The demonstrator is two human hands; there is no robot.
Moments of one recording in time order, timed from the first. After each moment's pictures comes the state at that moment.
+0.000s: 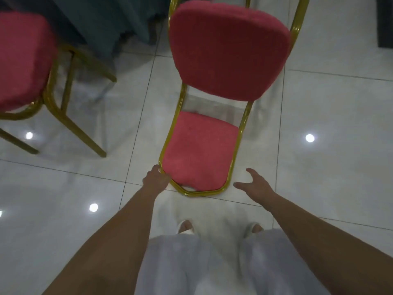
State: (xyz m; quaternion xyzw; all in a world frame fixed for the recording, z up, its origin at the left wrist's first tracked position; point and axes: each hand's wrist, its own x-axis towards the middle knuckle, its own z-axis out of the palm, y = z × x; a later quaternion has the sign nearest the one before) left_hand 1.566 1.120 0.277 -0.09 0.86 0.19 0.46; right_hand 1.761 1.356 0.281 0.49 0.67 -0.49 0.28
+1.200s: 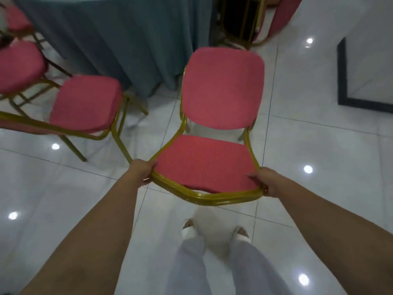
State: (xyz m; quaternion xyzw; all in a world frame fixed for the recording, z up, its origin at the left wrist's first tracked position) left_hand 1.554 1.096 0.612 -0.23 0.82 0.37 0.37; right_hand 1.765 1.406 0.589 0.57 0.51 -0.60 0.23
